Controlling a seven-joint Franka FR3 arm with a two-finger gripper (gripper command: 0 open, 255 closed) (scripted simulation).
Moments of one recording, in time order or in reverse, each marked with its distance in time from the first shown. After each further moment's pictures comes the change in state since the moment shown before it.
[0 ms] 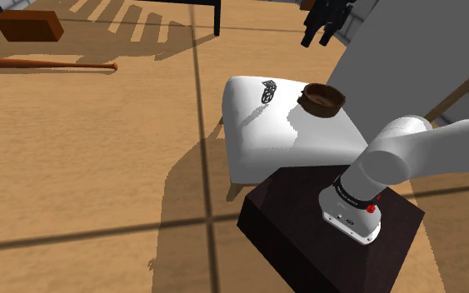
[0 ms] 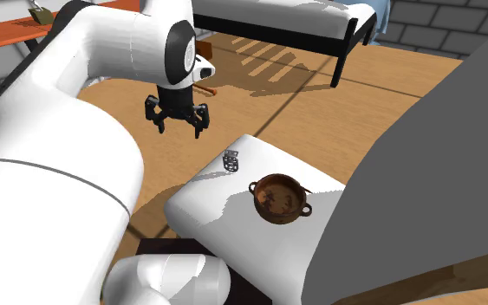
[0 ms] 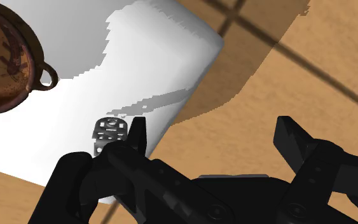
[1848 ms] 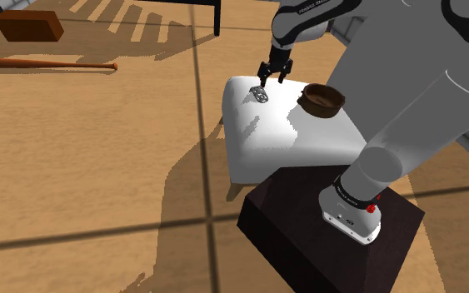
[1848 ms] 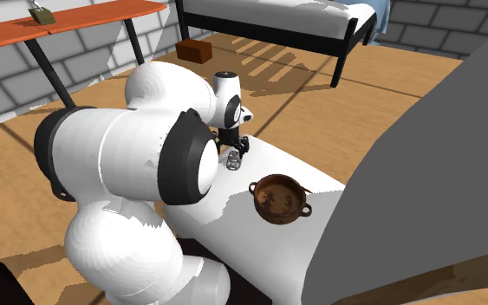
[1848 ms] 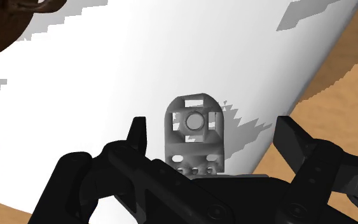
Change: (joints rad) arm -0.099 0.719 -0.059 -0.019 -0.111 0.650 0.006
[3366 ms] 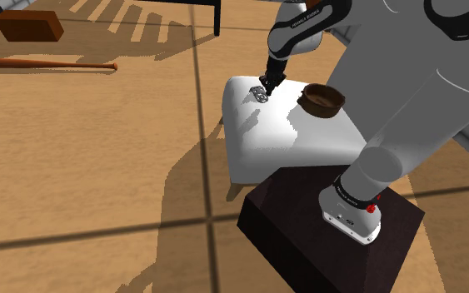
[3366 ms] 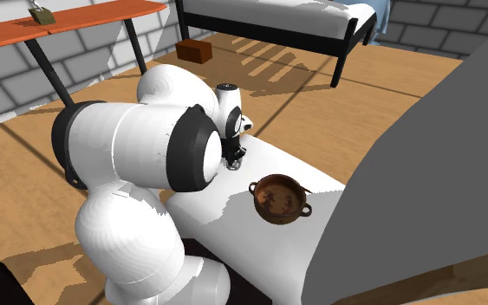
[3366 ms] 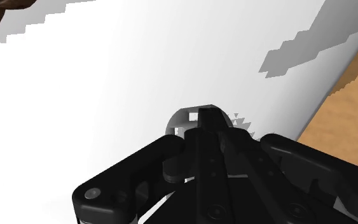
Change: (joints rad) arm -0.001 0.070 -0.002 -0.034 0.008 0.104 -0.006
